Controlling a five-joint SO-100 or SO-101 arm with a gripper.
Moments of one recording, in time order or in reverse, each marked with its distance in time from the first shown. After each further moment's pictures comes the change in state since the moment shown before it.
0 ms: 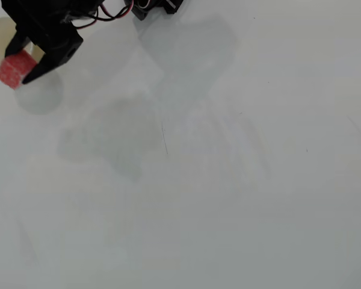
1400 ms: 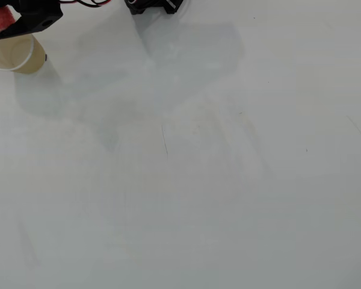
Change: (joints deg) arm 16.0 2.9 4.1 0.1 -0.7
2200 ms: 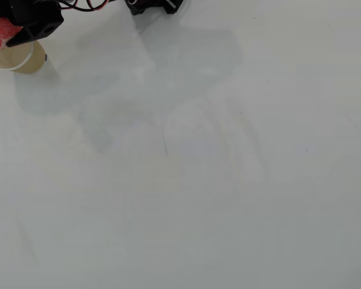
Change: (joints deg) arm -1.0 -8.4 -4.0 4.7 0.0
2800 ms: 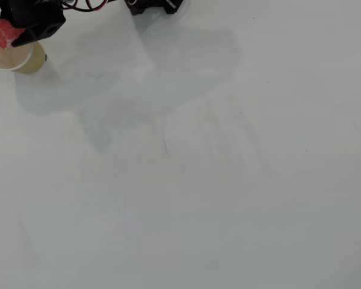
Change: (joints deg) arm -0.1 -0.2 -0.1 3.7 0.0
